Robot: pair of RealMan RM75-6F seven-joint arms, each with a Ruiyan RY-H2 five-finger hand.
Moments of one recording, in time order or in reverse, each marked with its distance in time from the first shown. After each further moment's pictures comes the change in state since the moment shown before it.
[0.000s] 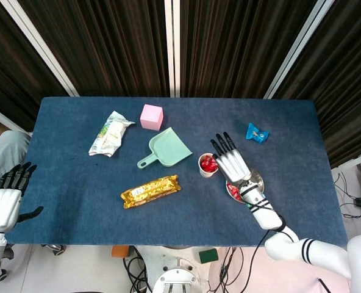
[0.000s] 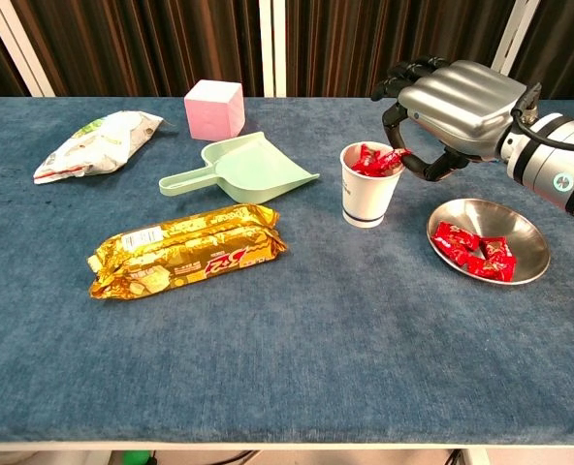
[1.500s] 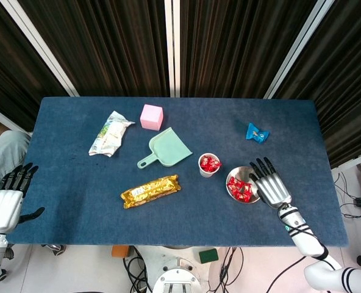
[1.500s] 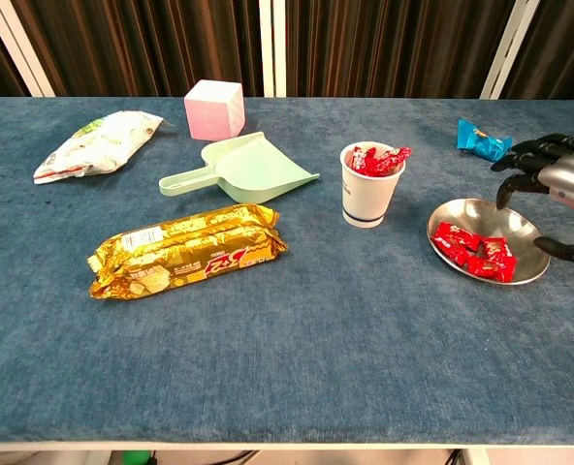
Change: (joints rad) left arm 0.005 -0.001 0.005 -0.008 0.014 0.012 0.011; right arm -0.216 0.176 -0.202 -0.024 -0.063 0.070 0.161
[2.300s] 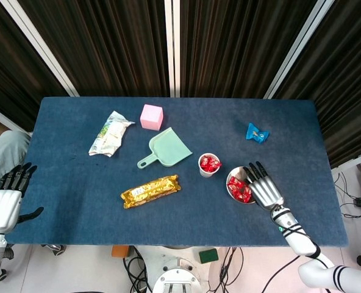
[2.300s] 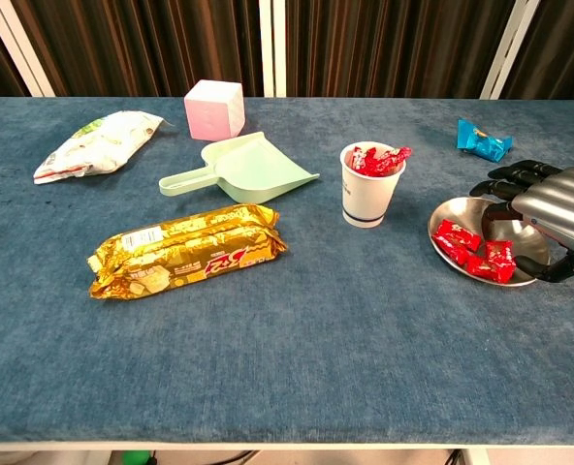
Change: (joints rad) left arm 0.002 0.001 -0.002 0.003 -0.003 0.001 -0.006; right arm 0.000 -0.074 0.005 0.090 -0.028 -0.050 0.014
